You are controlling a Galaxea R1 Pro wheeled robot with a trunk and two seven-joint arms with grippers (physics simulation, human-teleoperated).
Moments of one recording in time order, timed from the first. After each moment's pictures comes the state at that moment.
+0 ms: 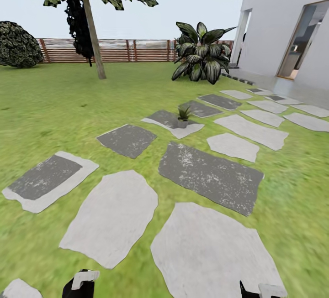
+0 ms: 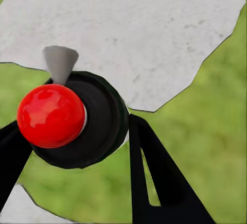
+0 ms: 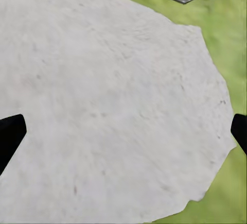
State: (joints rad) left arm -0.32 0.11 0.01 -0.29 0.05 -0.37 0.01; right arm -0.25 -0.12 -0.18 -0.30 0.05 -0.50 0.00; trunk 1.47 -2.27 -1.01
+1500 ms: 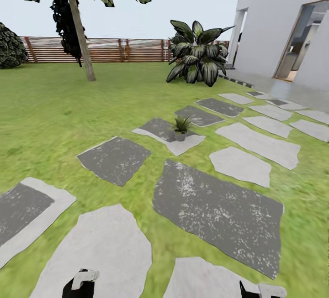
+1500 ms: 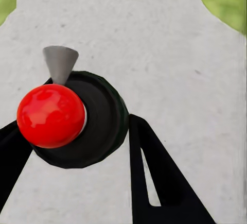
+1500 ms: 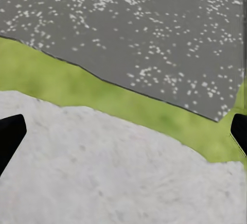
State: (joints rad) left arm -0.32 0.11 0.01 -0.29 0.05 -0.37 0.01; right arm -0.25 -0.12 -0.18 -0.30 0.05 -0.50 0.00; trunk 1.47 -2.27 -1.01
